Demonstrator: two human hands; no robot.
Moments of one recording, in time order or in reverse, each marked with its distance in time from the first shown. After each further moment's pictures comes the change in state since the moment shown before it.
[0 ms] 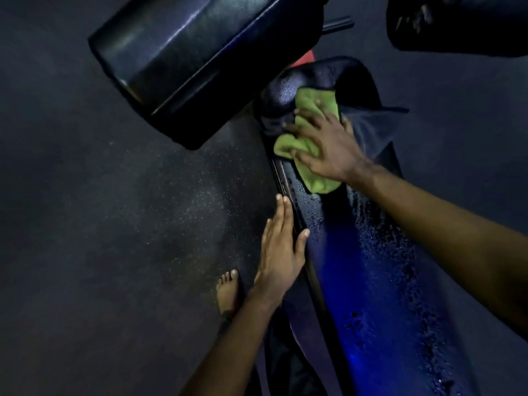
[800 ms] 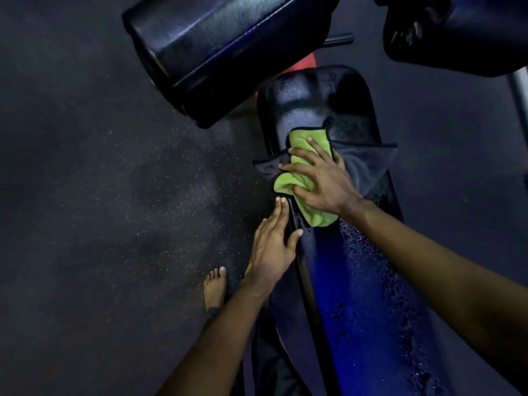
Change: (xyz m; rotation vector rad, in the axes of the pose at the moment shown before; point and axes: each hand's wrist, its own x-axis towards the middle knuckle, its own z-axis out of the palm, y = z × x) left_hand -0.013 -0.003 0.000 -0.053 0.013 -0.012; right_hand -0.065 -0.022 0.019 -0.013 -0.086 -0.087
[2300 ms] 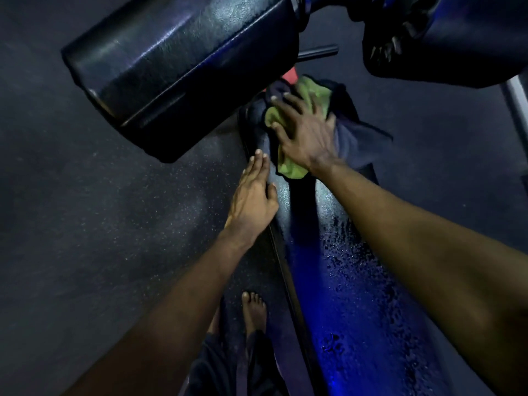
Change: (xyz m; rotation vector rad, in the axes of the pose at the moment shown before) left_hand 0.129 0.027 -0.052 0.131 0.077 0.088; right_hand 0.114 0.028 -0.039 -0.026 0.235 0.346
